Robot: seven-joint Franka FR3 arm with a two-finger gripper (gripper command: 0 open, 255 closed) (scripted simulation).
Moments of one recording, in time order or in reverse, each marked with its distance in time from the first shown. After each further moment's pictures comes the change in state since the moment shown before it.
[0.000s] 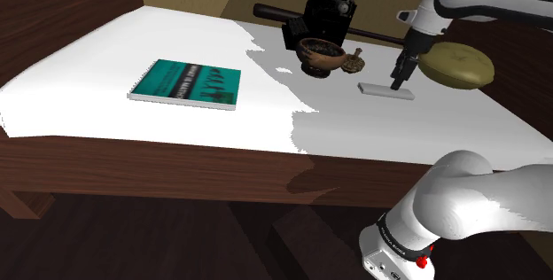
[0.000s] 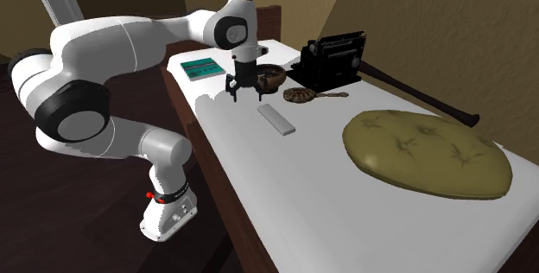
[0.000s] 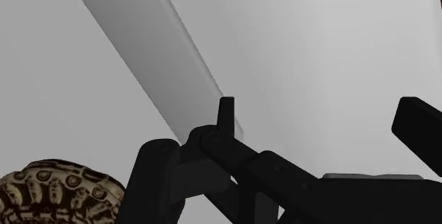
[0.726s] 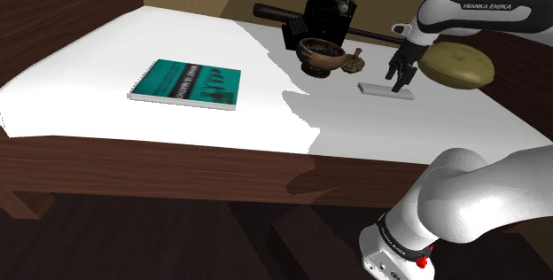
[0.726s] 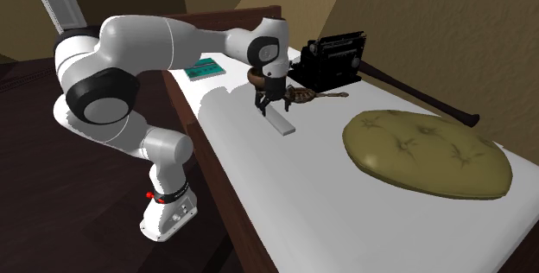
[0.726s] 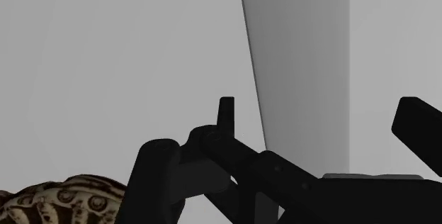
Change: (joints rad) arm 0.110 0.203 -0.288 0.084 -0.090 0.194 -0.403
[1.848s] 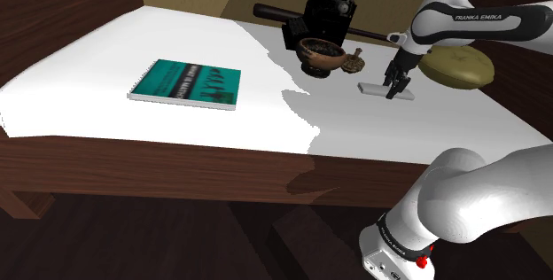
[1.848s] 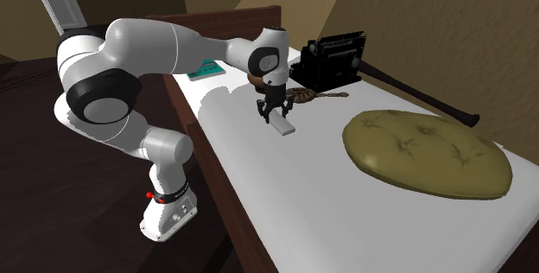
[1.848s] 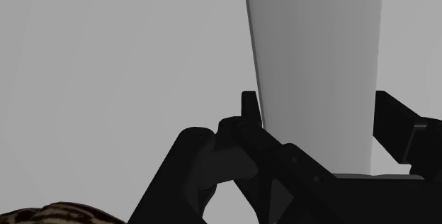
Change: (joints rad) arm -0.001 0.012 -0.030 -0.061 -0.015 0.077 -0.003
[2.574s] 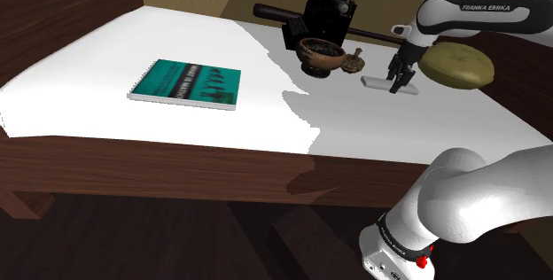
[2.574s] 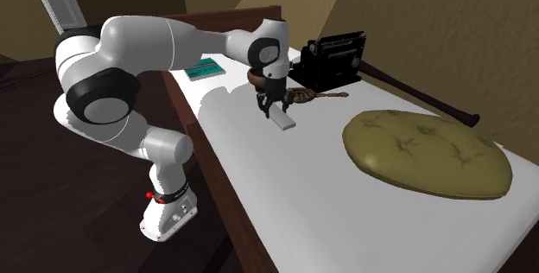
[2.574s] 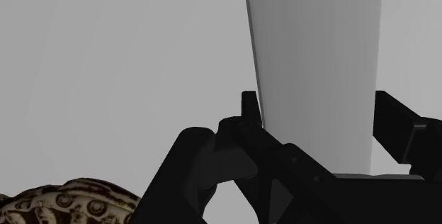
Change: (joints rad) arm 0.001 -0.009 0.023 0.056 0.013 -0.068 -0.004
